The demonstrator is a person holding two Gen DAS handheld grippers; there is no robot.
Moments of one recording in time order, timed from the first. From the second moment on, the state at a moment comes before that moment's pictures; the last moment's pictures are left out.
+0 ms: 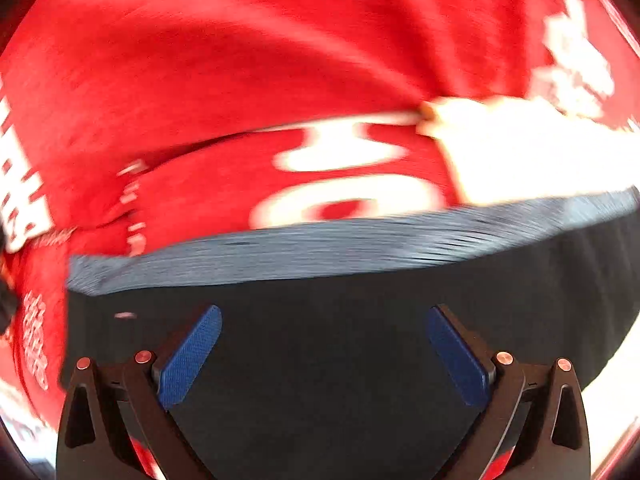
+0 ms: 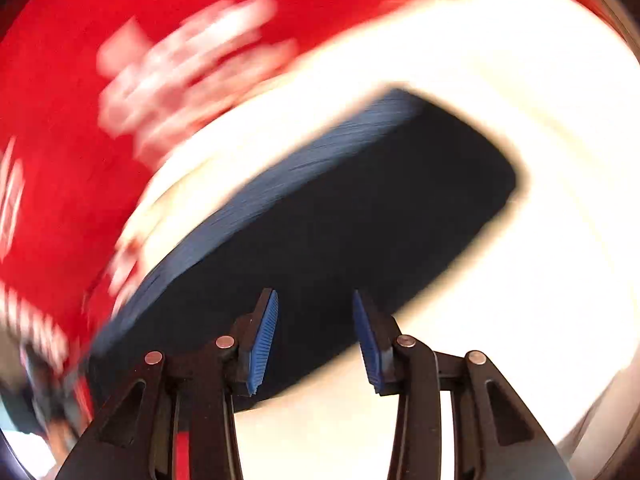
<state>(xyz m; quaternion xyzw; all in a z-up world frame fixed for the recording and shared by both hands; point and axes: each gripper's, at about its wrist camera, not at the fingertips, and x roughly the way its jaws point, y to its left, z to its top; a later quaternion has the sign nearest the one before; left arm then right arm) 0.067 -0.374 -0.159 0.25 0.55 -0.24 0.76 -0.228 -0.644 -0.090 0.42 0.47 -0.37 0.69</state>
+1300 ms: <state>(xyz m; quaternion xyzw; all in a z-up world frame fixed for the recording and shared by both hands) 0.034 -0.481 -0.183 0.23 0.55 -0.25 0.76 -0.210 -0.734 -0.115 0.39 0.46 -0.38 0.70</state>
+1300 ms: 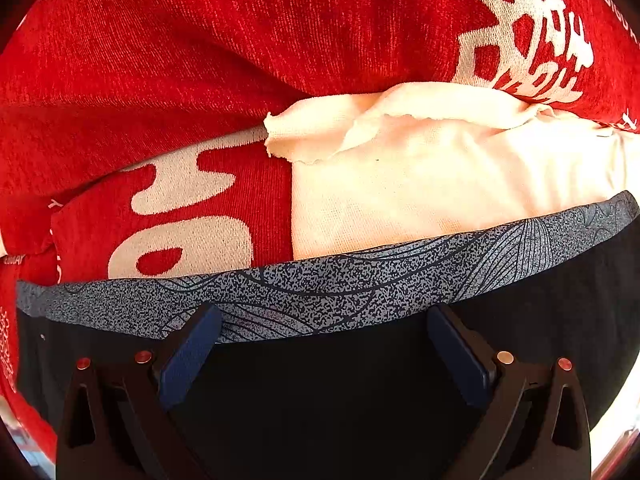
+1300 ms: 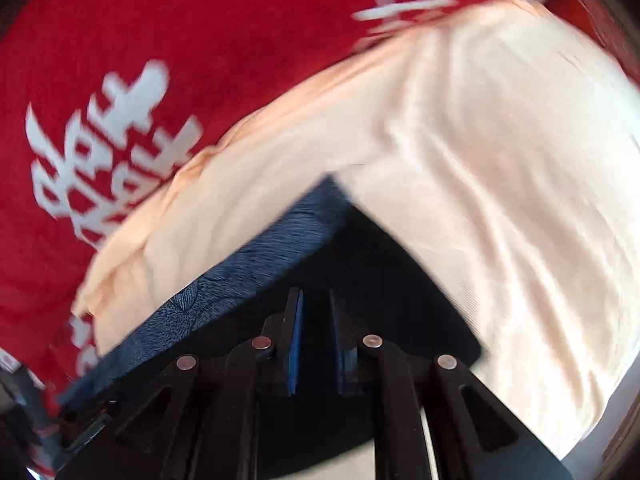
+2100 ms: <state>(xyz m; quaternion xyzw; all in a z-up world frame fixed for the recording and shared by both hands) 0.001 -0.495 -0.166 0.26 0.52 -0.26 0.77 -0.326 -0.750 -0.124 0.61 0.31 -0.31 0.66</state>
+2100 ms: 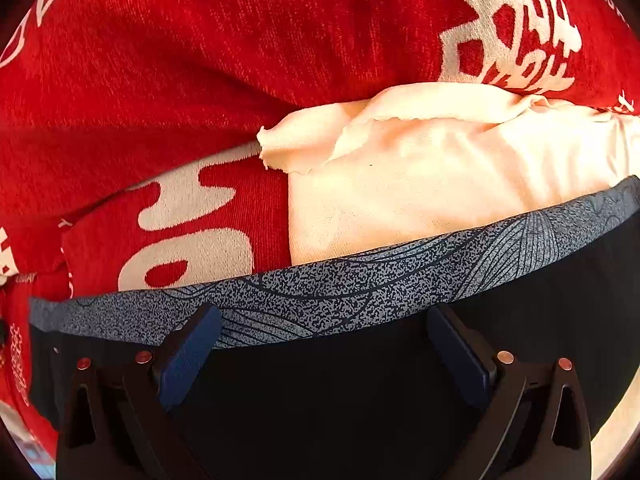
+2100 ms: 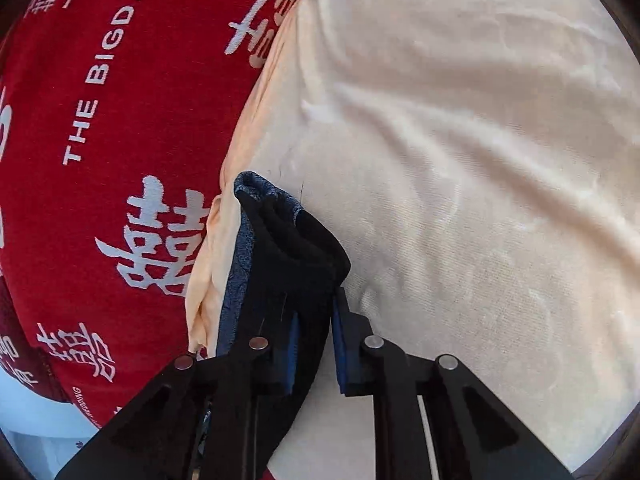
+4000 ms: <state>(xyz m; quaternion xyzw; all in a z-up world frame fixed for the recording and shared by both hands) 0.119 -0.059 -0.177 0.10 0.56 -0.07 0.82 0.242 -0.212 -0.174 0.09 0.63 0.22 0.74</state>
